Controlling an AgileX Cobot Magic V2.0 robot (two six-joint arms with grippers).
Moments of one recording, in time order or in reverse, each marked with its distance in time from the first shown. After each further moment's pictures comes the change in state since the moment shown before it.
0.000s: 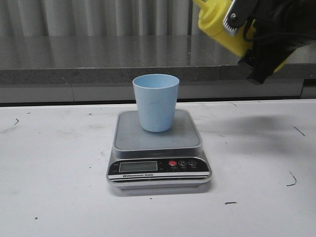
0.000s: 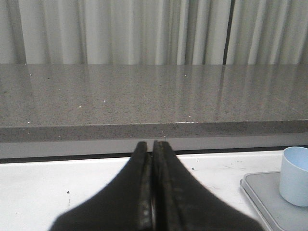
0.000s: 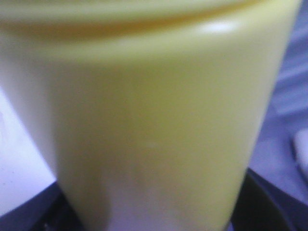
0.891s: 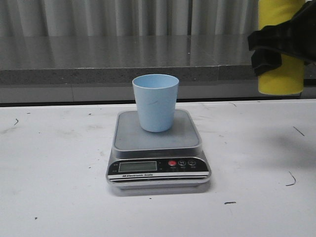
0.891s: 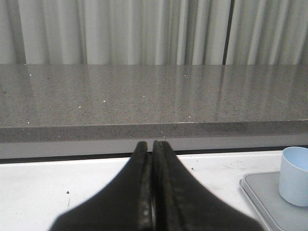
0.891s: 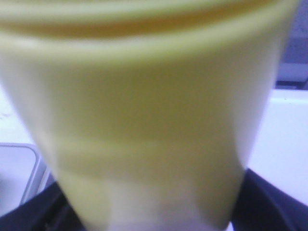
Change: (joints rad) left arm 0.000 0.000 0.000 0.000 0.000 0.000; right arm 0.012 -0.224 0.160 0.393 0.186 0.513
